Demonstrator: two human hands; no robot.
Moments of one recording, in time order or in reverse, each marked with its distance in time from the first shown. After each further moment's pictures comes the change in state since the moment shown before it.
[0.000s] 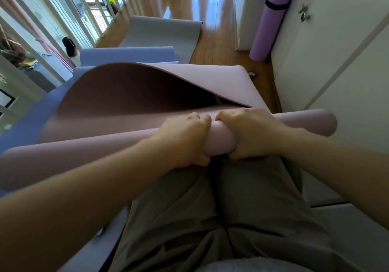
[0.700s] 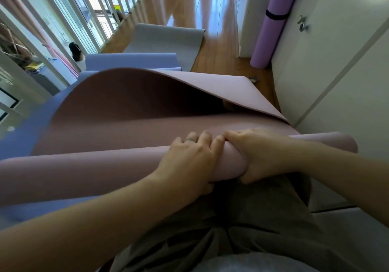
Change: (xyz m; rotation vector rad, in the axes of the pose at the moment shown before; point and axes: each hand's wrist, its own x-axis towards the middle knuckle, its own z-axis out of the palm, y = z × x) left_hand -0.039 0.027 0.018 0.119 0.107 0.091; right_hand -0.026 -0.011 -0.006 0.076 -0.229 -0.042
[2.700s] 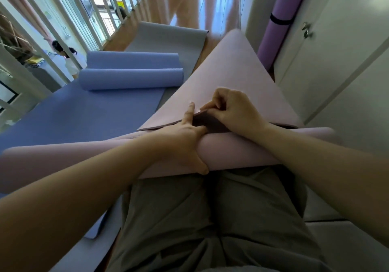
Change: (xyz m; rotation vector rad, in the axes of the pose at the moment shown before) left_hand 0.047 -0.054 -0.015 -0.303 -0.388 -0.155; right_hand 0.091 0.030 -0.015 0.447 0.719 0.004
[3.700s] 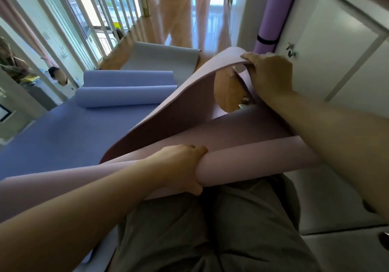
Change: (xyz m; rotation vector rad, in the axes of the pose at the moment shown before) left_hand -0.011 0.011 0.005 0.065 0.088 0.129; right_hand 0.060 0.037 -0.091 -0.741 0.474 -0.068
